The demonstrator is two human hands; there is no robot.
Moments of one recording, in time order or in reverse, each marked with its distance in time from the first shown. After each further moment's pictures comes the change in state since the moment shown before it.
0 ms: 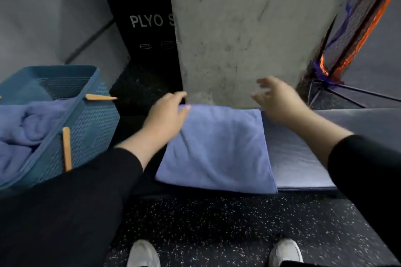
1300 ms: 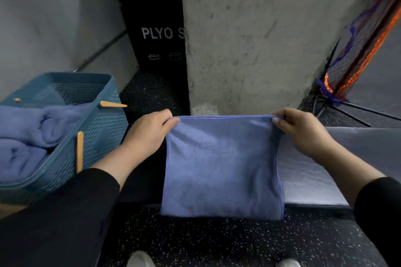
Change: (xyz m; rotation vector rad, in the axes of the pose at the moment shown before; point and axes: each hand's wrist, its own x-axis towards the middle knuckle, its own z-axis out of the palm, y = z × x) left_hand -0.028 -0.032 -0.036 -0.042 0.066 0.047; right_hand -0.025 0.038 -0.004 0.193 0.047 -0.113
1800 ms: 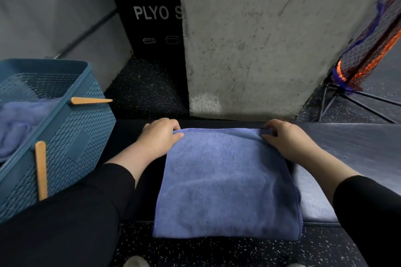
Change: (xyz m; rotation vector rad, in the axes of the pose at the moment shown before) left_hand 0.044 -0.040 0.081 0.179 -0.328 -0.186; right_hand 0.045 0.062 0.077 -0.434 -0.226 0.097
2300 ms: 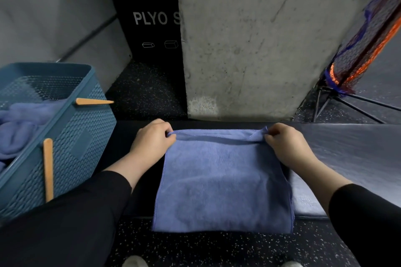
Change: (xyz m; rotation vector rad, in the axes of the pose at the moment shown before) left_hand -0.023 -0.007 0.005 -0.138 0.198 0.014; right_hand -0.026 -0.004 -0.001 0.204 0.154 0.175
